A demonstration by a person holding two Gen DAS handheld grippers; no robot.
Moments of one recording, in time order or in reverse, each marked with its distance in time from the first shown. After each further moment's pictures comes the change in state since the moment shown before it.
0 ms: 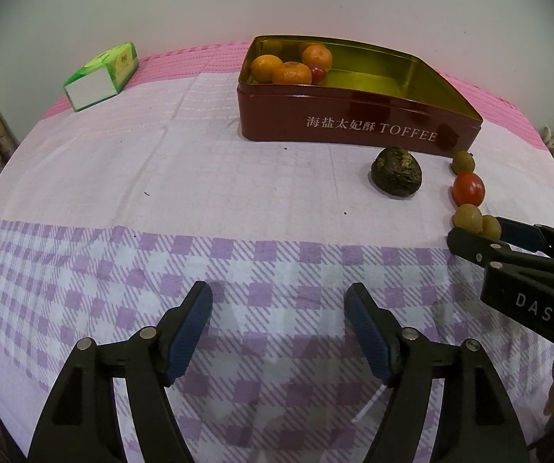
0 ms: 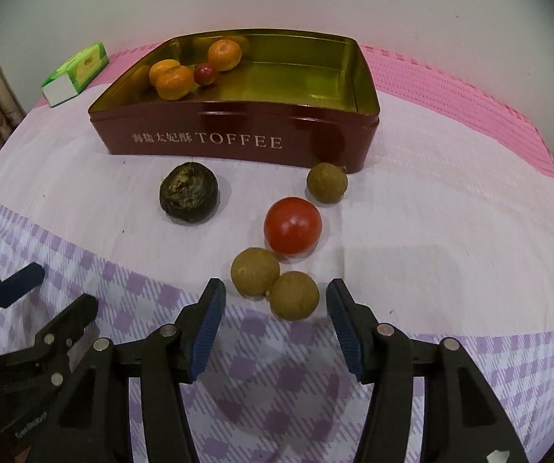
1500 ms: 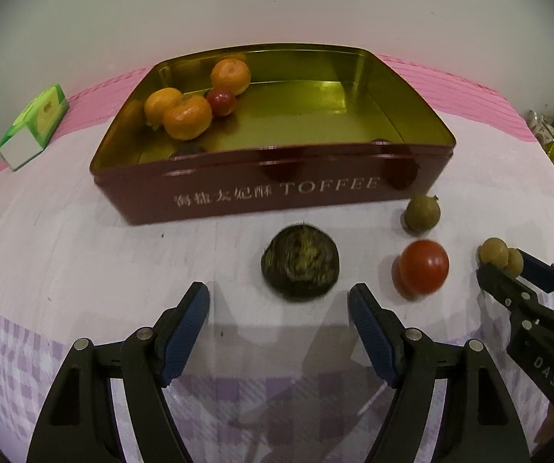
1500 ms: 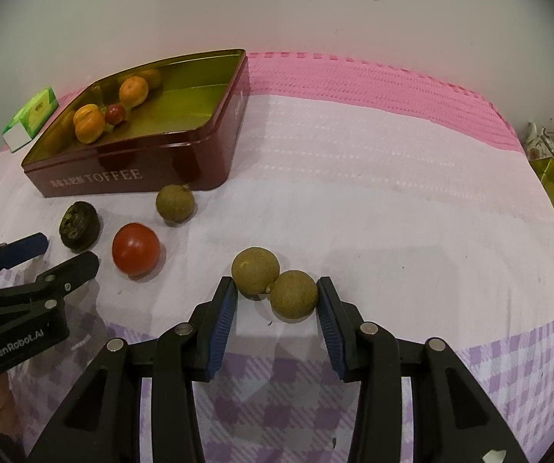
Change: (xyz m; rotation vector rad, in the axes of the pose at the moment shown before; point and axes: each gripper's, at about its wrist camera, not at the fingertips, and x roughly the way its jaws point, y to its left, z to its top) left arm 0.042 -0.073 0.066 0.106 0.014 -0.060; right arm 0.003 -0.087 -0.004 0.109 -0.076 -0.061
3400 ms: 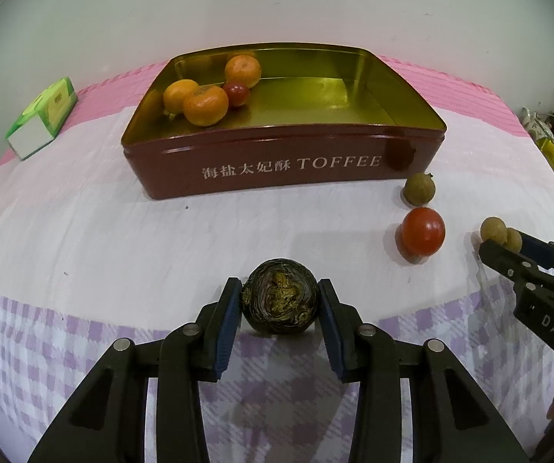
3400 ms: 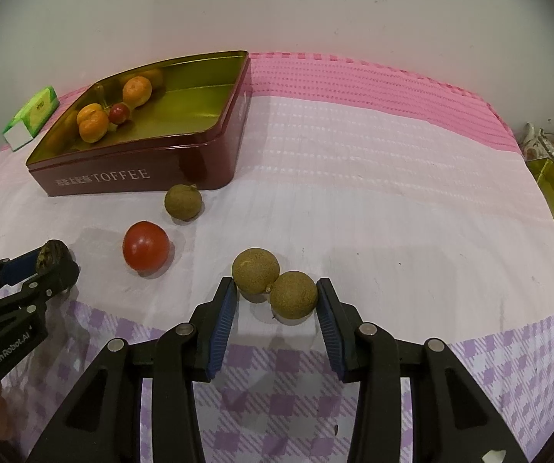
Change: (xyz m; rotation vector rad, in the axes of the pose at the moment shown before) left arm -0.019 0.014 -0.023 0.003 -0.005 -0.016; right arm -0.010 0.004 -0.003 -0.003 0.010 -0.010
